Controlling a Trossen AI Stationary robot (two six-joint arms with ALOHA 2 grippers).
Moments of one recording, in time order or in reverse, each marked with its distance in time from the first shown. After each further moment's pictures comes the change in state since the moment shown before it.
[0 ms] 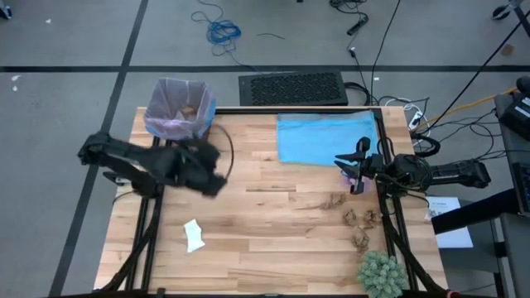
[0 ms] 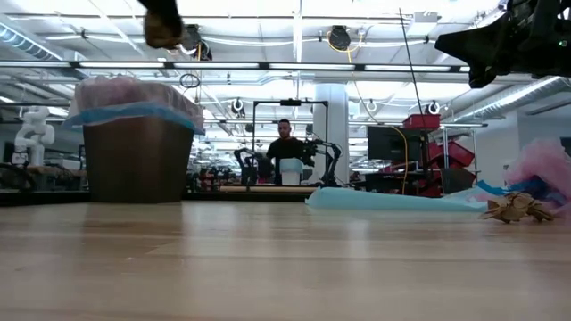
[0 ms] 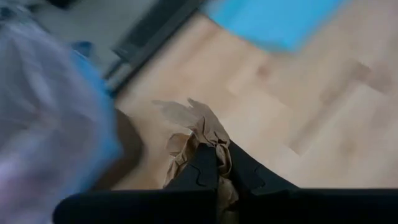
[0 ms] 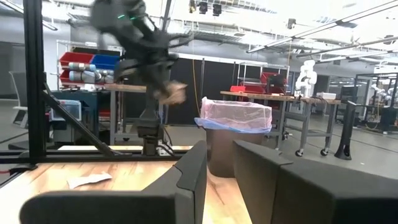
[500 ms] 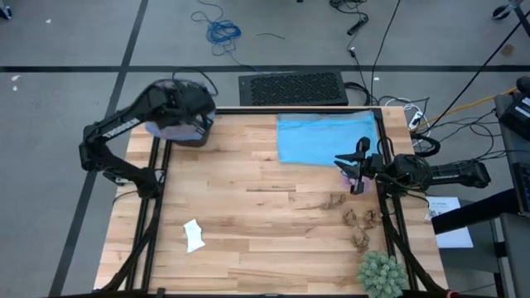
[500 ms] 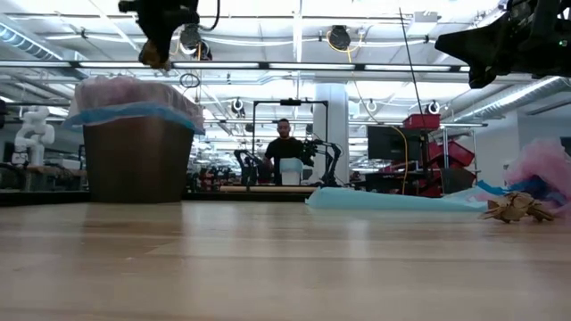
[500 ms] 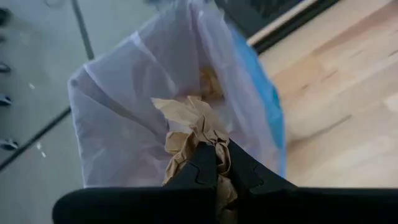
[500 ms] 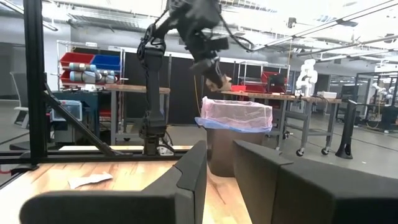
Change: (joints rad) left arm 0.697 -0.008 0.143 -0.112 0.142 0.414; right arm 0.000 0.000 0.000 -0.002 0.000 0.003
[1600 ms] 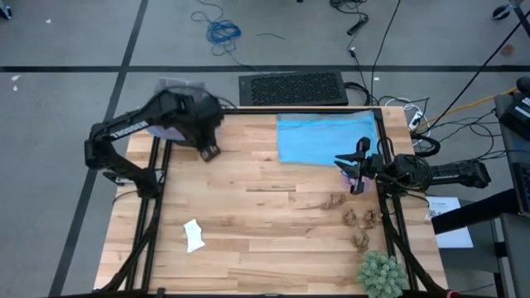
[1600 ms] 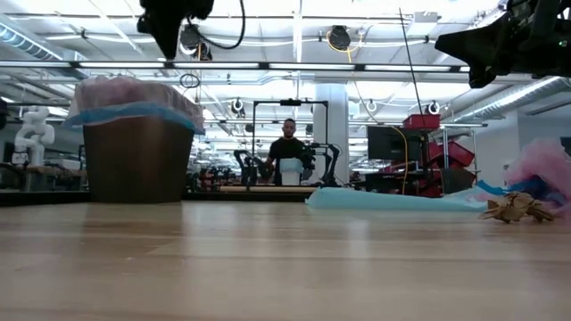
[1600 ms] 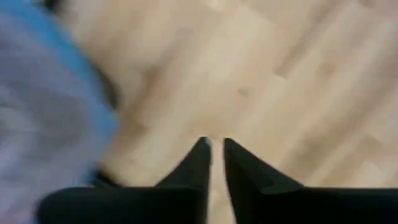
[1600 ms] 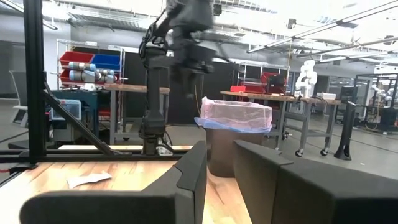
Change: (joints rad) left arm -0.173 0.049 -0.002 0.001 0.561 0.107; right arm 0.000 0.000 0.000 0.001 0.000 -0.009
